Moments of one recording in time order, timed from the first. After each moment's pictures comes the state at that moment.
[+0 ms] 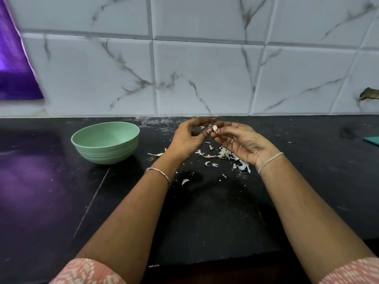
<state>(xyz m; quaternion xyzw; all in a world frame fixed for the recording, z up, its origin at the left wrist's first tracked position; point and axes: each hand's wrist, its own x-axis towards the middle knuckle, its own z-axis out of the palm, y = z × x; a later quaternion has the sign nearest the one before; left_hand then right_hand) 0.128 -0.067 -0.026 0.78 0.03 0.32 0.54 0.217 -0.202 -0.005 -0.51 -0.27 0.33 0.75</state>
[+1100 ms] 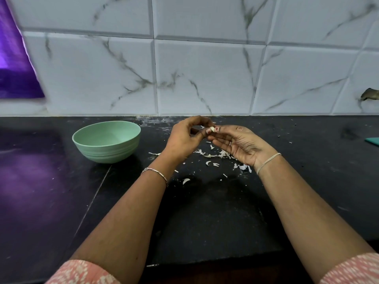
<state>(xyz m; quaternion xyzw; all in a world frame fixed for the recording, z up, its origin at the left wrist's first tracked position) 0.123 -0.058 -0.028 0.81 0.02 0.36 0.47 0.218 -0.199 -0.009 -0.51 -0.28 0.36 0.73</state>
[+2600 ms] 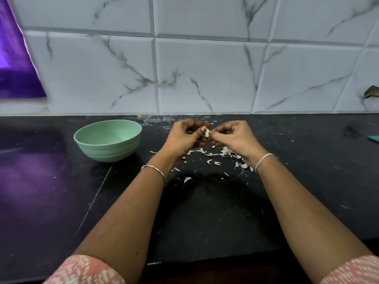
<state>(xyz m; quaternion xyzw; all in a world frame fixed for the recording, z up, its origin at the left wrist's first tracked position) 0.122 -0.056 -0.031 0.73 0.08 0.29 0.62 0.212 -0.187 -0.020 -0.71 -0.38 0.07 0.59</state>
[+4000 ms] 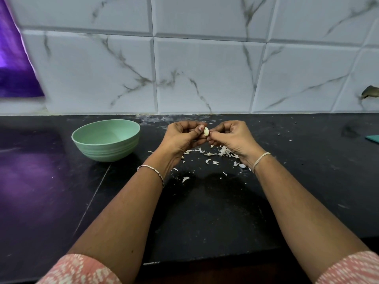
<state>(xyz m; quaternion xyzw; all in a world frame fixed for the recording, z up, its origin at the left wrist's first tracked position) 0.118 -0.063 -0.027 0.60 0.09 0.27 0.75 0.210 -0.187 -0.019 -0.68 -0.37 0.10 0.63</state>
